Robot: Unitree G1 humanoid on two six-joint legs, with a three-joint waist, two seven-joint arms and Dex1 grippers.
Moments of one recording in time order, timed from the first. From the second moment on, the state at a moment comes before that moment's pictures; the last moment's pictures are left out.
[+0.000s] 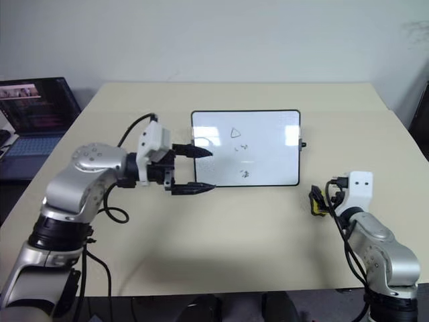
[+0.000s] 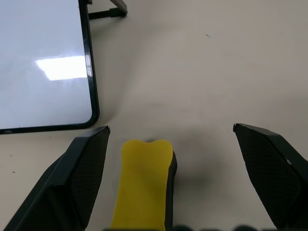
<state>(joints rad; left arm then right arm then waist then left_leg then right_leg) -0.65 0.72 -0.12 -0.07 -0.43 0.43 -1.19 -0.11 -0.40 -0.28 -0.42 0.52 0.88 0.04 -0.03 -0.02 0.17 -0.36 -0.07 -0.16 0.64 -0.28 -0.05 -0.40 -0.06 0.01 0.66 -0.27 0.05</state>
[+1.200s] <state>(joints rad) -0.67 0.69 -0.12 -0.07 -0.41 0.45 -1.17 -0.13 -0.34 -0.22 -0.37 0.43 0.88 0.06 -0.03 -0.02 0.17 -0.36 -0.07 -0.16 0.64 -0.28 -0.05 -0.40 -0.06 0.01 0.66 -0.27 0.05</state>
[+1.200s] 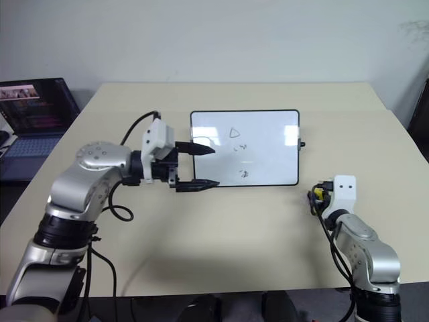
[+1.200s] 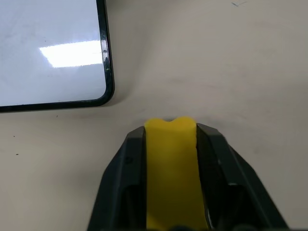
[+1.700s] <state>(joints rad) -0.64 0.74 -0.07 -0.06 -0.30 0.57 -0.93 -0.13 -0.38 -0.18 -0.43 0.44 0.86 0.19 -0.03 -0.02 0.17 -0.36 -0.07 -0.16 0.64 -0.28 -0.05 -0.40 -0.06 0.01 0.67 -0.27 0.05</state>
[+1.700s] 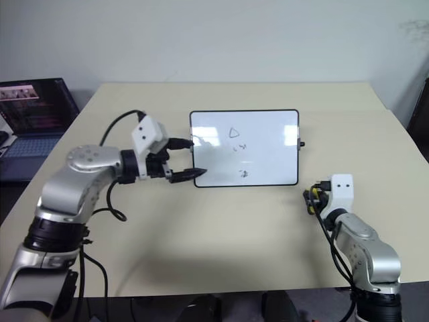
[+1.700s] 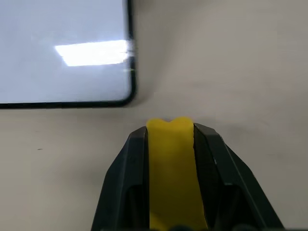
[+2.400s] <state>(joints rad) -0.74 0.62 -0.05 0.13 -0.27 0.59 -0.85 -0.76 -0.35 0.25 0.00 0.10 0.45 0.41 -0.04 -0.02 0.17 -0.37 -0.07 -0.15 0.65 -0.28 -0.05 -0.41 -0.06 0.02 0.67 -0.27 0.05</state>
